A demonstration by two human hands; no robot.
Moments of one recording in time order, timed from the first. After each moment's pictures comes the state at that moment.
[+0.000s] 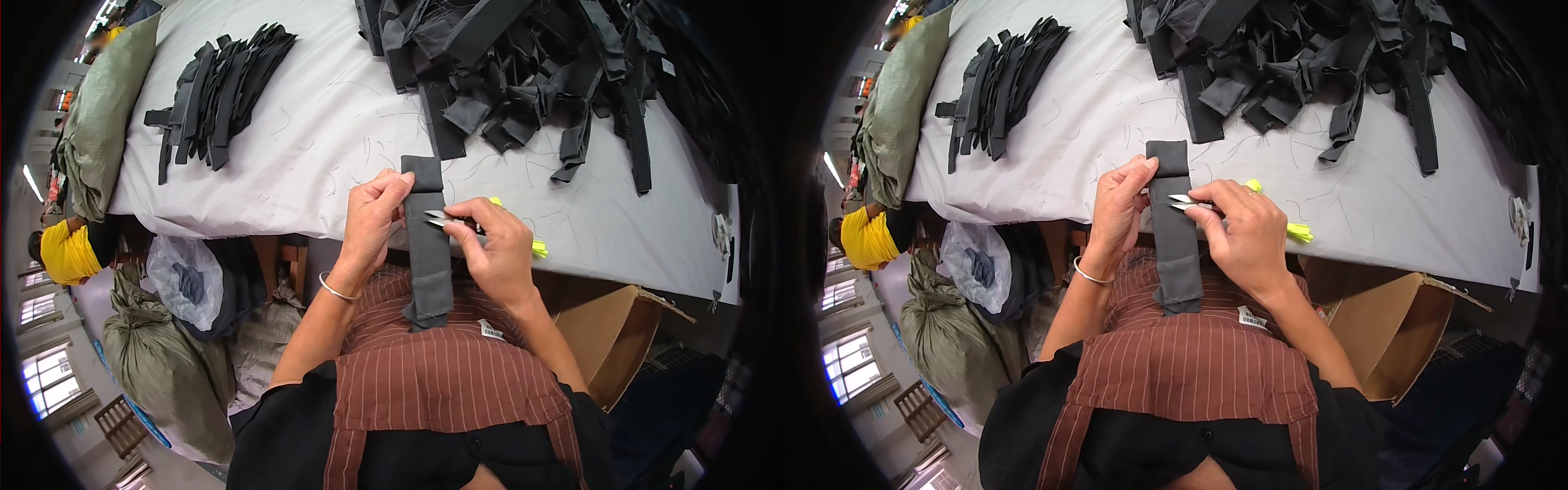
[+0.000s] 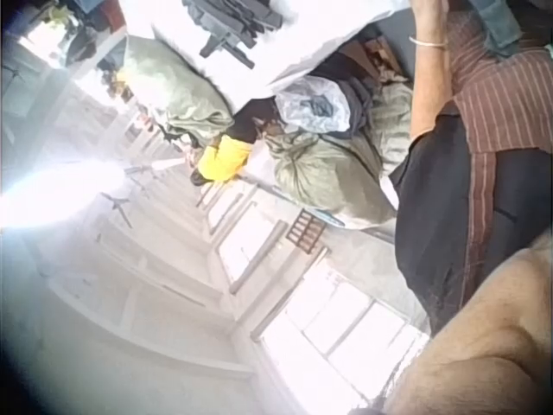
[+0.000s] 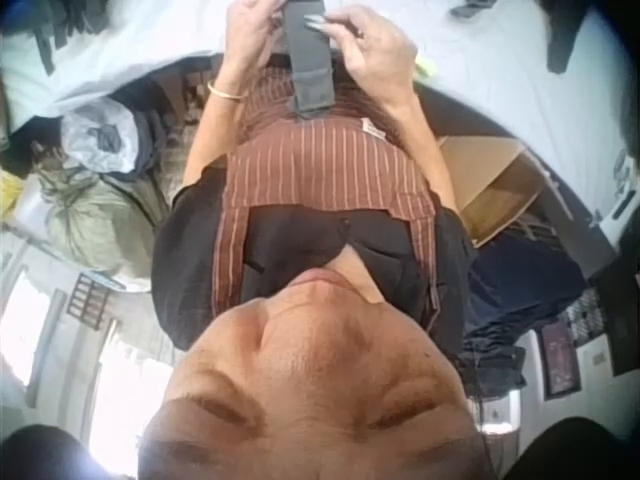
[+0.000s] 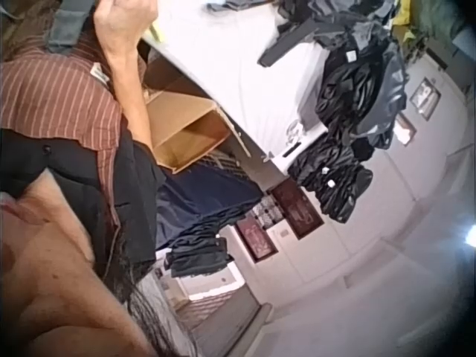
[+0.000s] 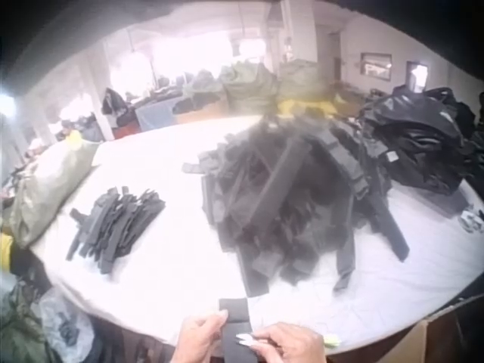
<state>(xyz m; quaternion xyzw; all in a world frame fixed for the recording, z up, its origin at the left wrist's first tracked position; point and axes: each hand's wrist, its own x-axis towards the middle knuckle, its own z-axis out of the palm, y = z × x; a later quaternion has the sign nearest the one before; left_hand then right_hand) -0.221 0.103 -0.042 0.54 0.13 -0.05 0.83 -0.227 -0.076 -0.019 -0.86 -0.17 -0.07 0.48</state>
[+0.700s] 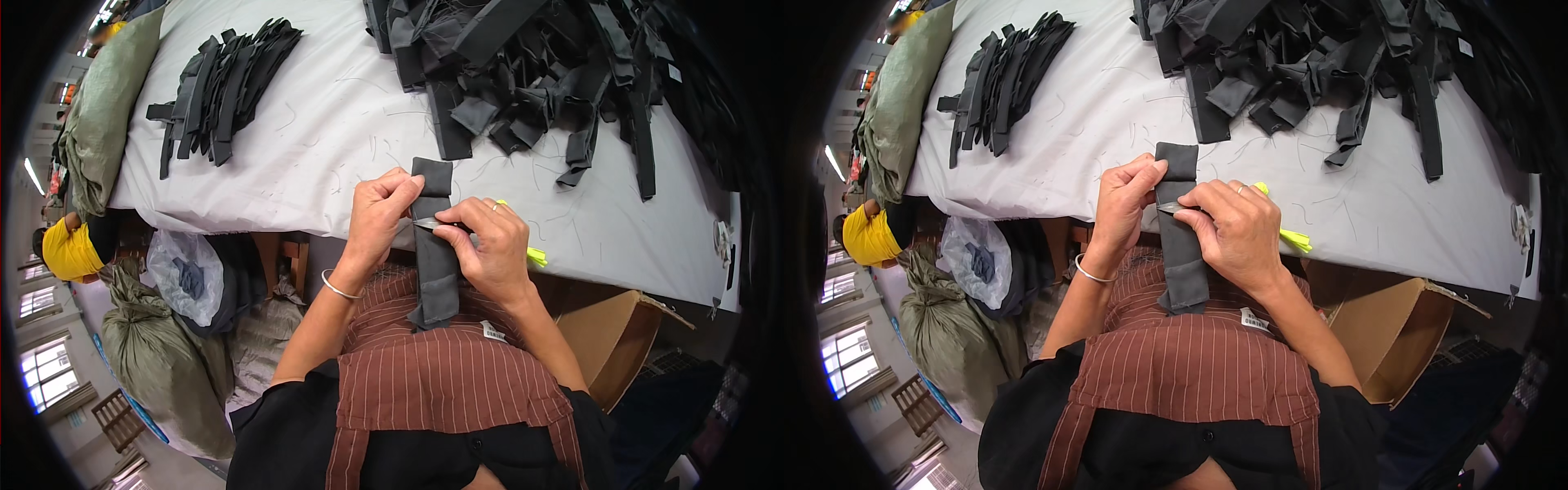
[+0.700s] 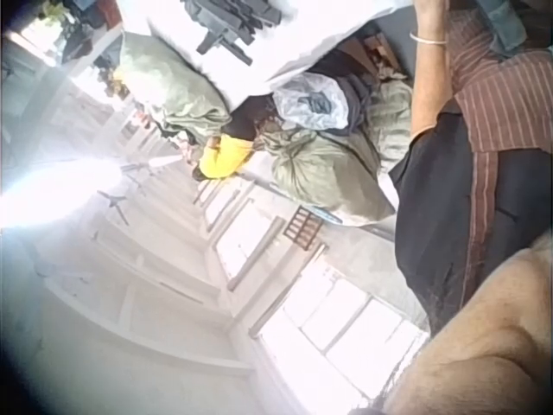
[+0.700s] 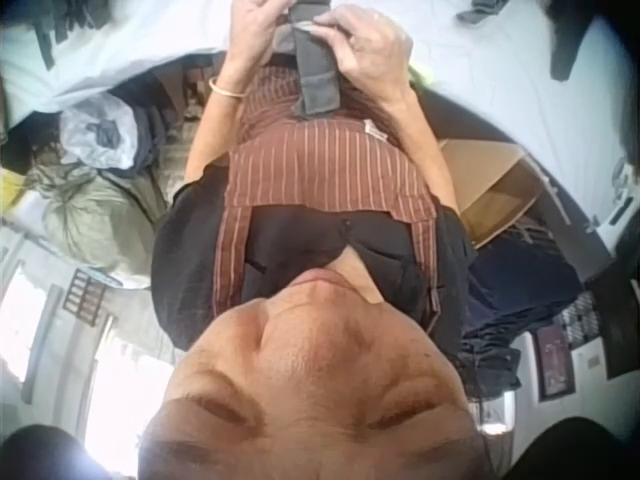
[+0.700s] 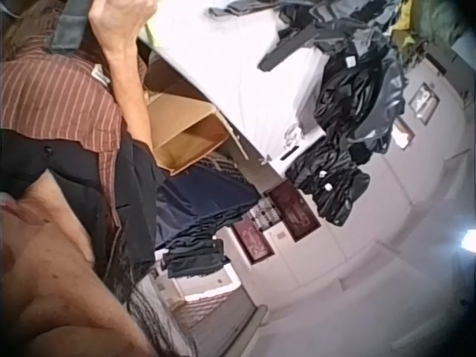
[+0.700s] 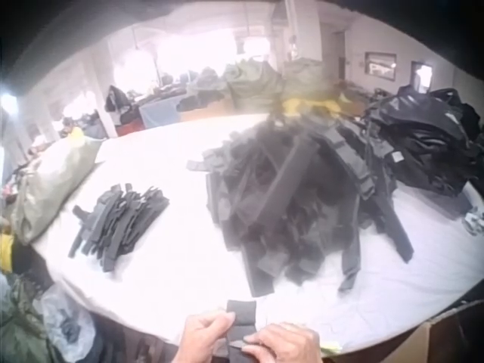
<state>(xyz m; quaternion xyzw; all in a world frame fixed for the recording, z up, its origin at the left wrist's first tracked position) -0.218 0.103 -0.035 0.61 0.11 -0.04 0.78 -0.218 -0.067 -0.021 -0.86 -0.26 -0.10 0.43</state>
